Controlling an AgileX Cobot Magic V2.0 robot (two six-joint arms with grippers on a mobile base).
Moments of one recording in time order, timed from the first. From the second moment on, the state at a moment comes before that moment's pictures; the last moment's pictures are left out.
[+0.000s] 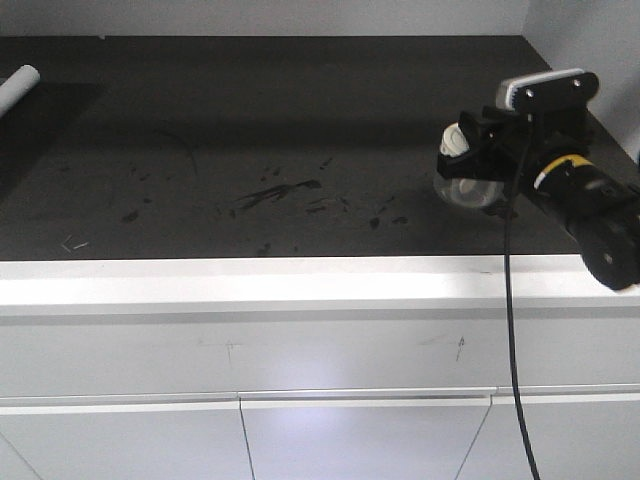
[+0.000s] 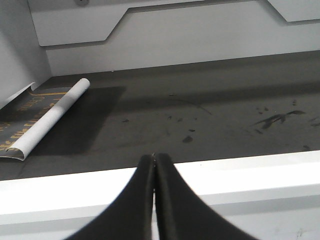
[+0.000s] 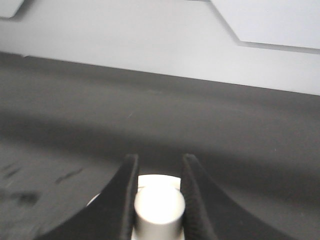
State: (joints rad) left arm 0.02 0.18 -0.23 0.03 0.20 -0.01; right arm 0.12 1.64 -0.92 -0.28 -0.56 0.13
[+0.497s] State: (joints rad) left arm 0.02 0.18 -0.23 0.03 0.20 -0.01; right arm 0.33 1.24 -0.60 -0.40 -0.60 0.20
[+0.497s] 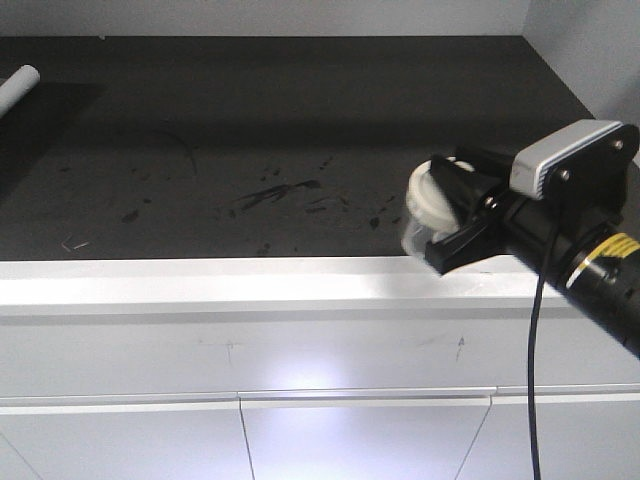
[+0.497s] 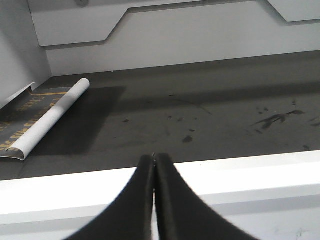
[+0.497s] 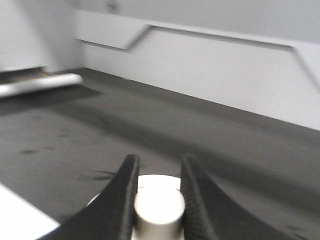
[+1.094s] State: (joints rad) left arm 0.02 0.18 -0.23 0.03 0.20 -0.01; right arm 0.79 1.18 -0.60 -0.42 -0.58 0.31
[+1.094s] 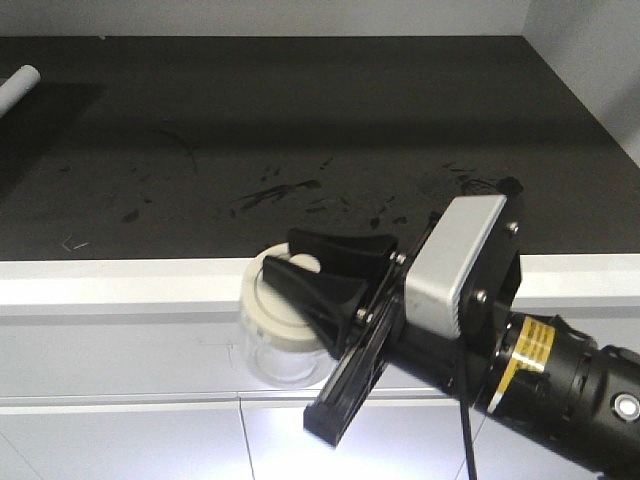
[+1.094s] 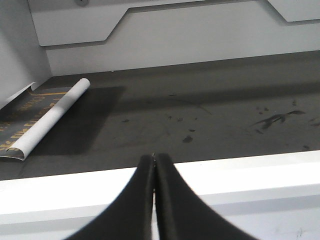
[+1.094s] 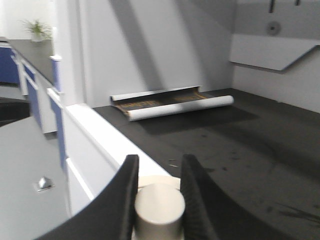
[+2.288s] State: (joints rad) left arm 0.02 0.18 -0.23 0.03 0.20 -0.01; right arm 0.83 1.18 -0.60 -0.42 -0.58 0.31
